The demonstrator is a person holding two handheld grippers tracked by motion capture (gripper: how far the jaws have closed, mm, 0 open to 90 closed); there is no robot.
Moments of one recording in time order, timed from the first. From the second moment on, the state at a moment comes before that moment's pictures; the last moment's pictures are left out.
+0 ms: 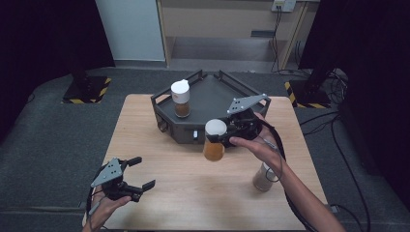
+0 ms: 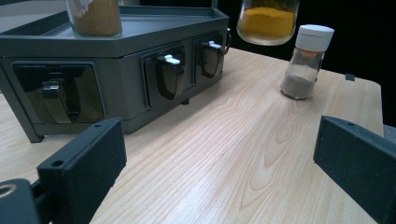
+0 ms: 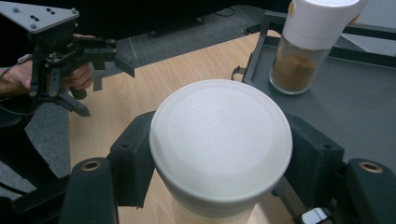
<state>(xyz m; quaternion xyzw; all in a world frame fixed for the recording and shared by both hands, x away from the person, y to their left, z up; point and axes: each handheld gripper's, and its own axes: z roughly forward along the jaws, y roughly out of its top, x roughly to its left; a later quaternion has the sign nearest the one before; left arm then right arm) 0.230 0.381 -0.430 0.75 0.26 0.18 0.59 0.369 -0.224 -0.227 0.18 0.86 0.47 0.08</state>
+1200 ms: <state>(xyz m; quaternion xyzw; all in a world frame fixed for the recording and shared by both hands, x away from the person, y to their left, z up) 0.231 0.381 -0.430 0.74 0.27 0.18 0.59 0.413 -0.183 -0.198 0.28 0.83 0.45 0.16</state>
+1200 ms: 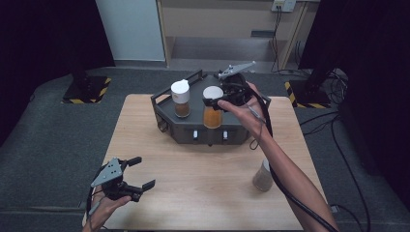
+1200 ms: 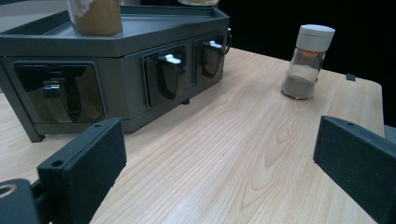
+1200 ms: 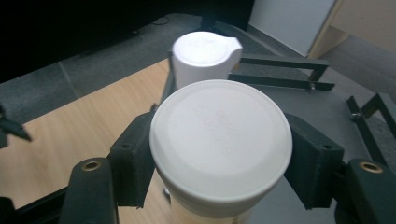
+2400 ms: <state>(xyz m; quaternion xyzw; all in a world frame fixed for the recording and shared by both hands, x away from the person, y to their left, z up) 0.230 0.382 -0.431 0.74 0.27 0.18 0.59 0.466 -0.153 -0.222 0.36 0.81 0.41 0.20</state>
